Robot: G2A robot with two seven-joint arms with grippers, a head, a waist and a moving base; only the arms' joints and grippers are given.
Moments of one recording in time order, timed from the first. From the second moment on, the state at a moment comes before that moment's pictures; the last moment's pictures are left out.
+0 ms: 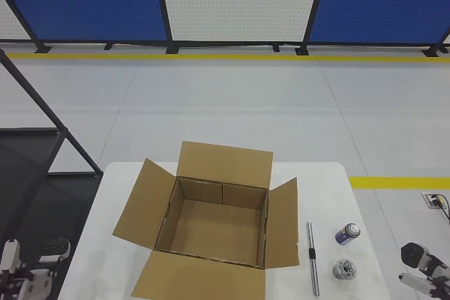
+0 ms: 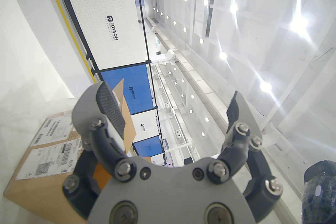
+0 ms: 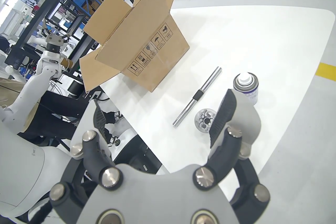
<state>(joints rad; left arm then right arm) 1.82 -1.29 -1.97 -2.08 -0.47 -0.40 -0.14 -1.68 -0.82 2.13 -1.73 0.16 -0.82 1.00</state>
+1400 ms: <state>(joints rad) 1.82 -1.29 -1.97 -2.08 -0.47 -0.40 -0.14 -1.55 -0.79 1.81 -1.62 -0.45 -0.76 0.72</state>
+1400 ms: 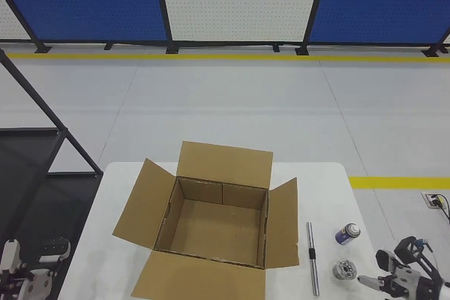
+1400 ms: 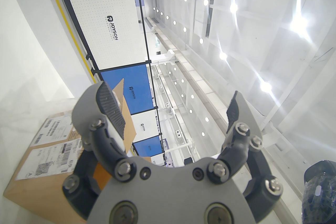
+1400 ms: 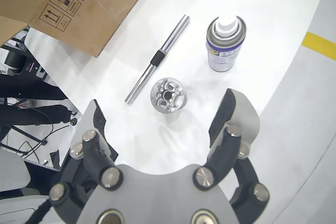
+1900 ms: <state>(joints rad) 1.82 -1.29 -1.97 -2.08 -0.47 -0.40 -0.14 -1.51 -0.80 1.68 -1.61 -0.64 -0.68 0.67</state>
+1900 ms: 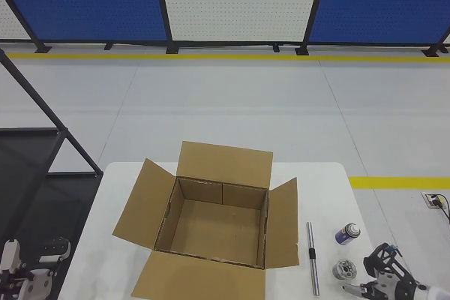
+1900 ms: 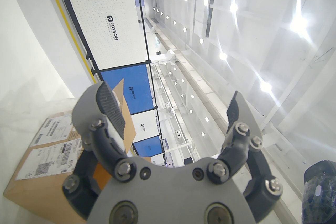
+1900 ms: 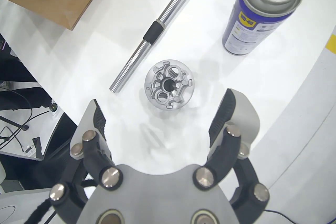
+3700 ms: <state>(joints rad) 1.82 -1.29 -1.97 -2.08 -0.47 -0.40 -0.14 -1.90 -0.82 2.06 -2.21 -0.60 -0.70 0.42</state>
